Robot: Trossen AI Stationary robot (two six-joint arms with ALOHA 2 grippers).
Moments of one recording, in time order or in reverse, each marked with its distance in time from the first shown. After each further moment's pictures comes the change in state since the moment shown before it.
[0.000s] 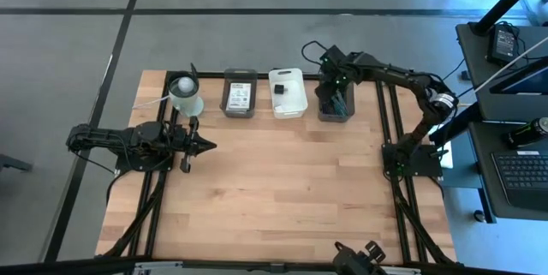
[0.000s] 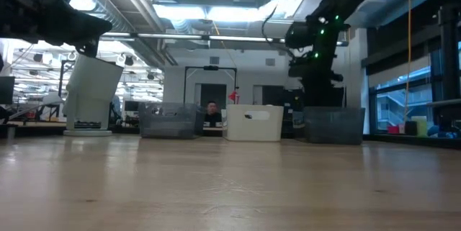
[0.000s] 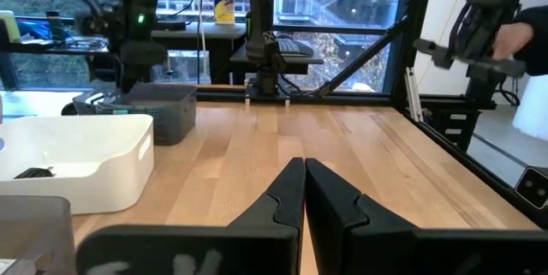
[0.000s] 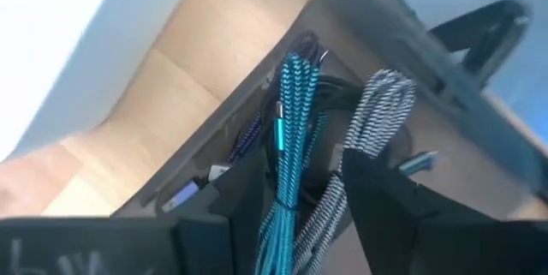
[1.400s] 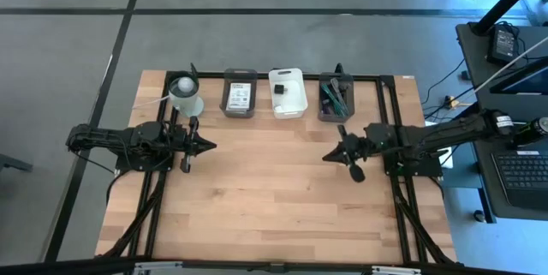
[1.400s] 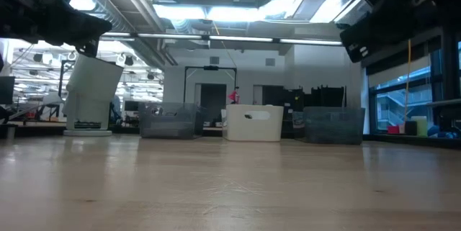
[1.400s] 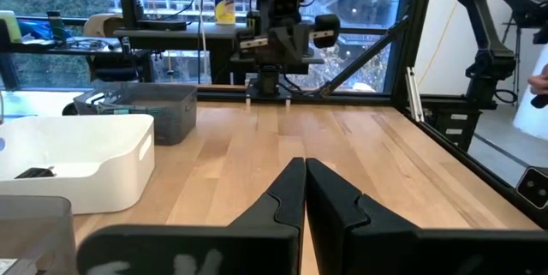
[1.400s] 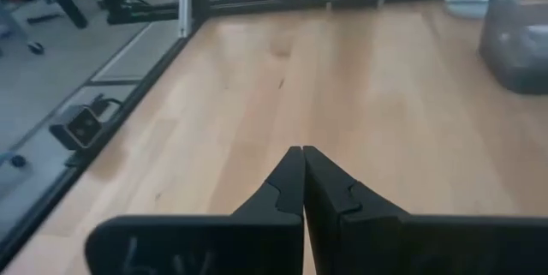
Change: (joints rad) left arm 0.000 0.000 0.000 0.000 0.000 0.000; right arm 0.807 -0.853 -0.917 0.986 -0.284 0.007
